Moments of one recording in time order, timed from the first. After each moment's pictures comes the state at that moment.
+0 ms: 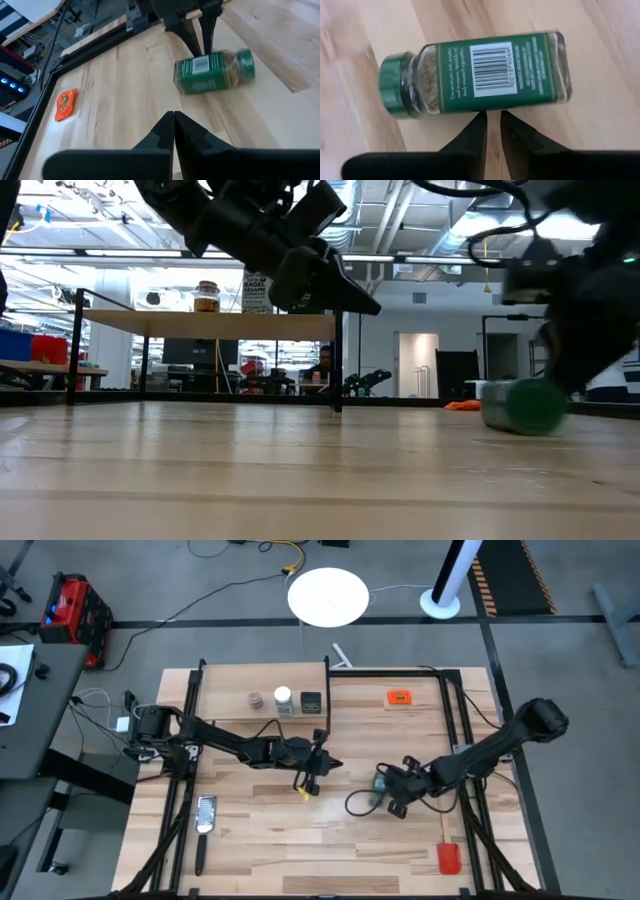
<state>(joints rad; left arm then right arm) -0.06 1.75 0.96 0.38 -0.15 0.45 0.40 1.38 0.58 -0.35 0.29 0.73</state>
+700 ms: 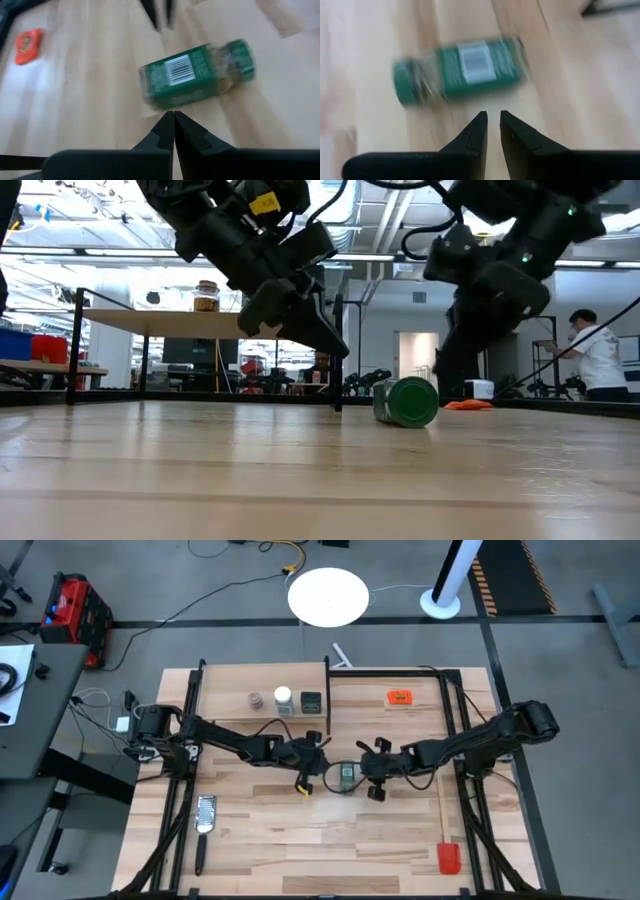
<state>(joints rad) -0.04 1.75 0.96 0.14 -0.13 0.34 0.17 1.44 0.72 -0.24 0.25 0.26</state>
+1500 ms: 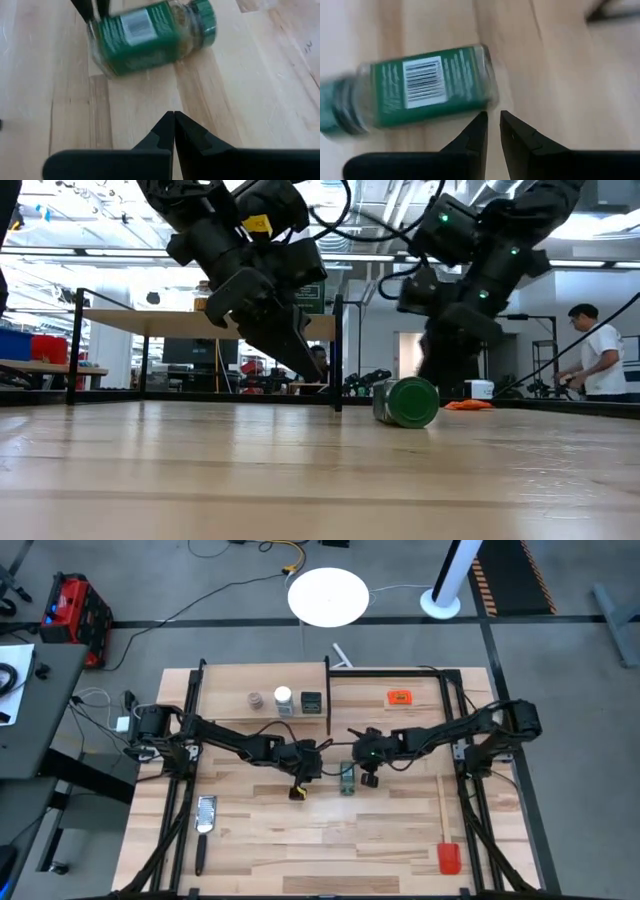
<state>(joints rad) -0.03 1.75 0.96 -0.03 0.04 0.14 -0.03 1.60 0.73 -0.05 0.07 0.07</state>
